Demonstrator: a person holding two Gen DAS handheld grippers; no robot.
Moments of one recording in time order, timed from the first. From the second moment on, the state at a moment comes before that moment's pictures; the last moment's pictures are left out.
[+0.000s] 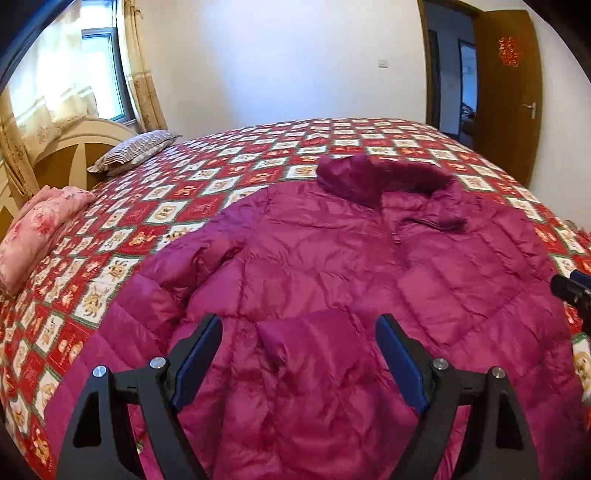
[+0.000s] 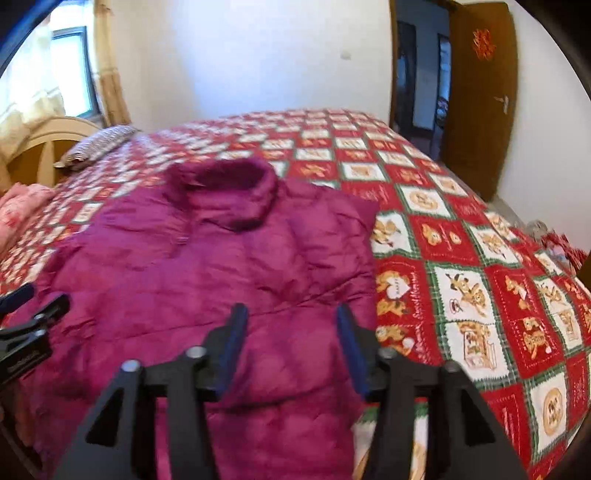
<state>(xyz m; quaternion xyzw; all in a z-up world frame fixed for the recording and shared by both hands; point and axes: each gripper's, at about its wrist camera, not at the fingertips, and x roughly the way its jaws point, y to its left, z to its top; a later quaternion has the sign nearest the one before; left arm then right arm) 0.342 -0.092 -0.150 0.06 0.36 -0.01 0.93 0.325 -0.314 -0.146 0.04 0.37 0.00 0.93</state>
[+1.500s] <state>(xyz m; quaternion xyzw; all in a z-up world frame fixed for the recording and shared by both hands) 0.339 -0.083 -0.178 0.08 0.40 -0.01 0.91 0.333 -0.275 -0.207 -0.02 0.42 0.00 0.91</state>
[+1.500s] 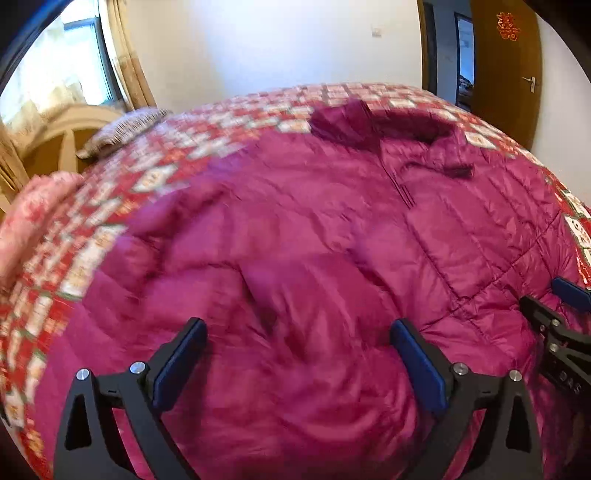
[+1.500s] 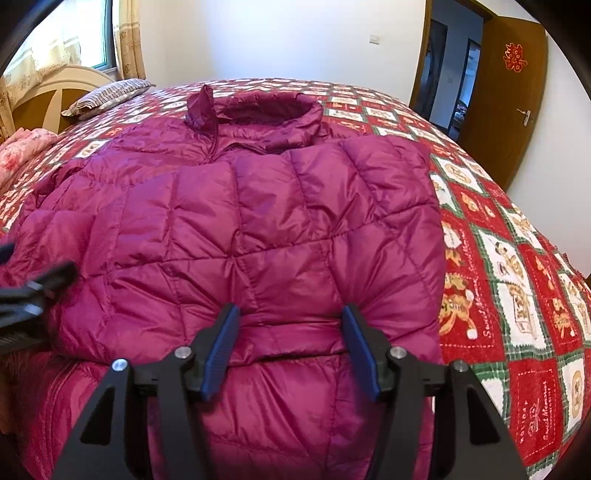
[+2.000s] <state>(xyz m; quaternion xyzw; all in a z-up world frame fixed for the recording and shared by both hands) 0.283 0.132 -0.158 0.06 0.41 0.15 0.90 0.288 -0.274 -0.164 0.03 0.38 0.03 0.93</state>
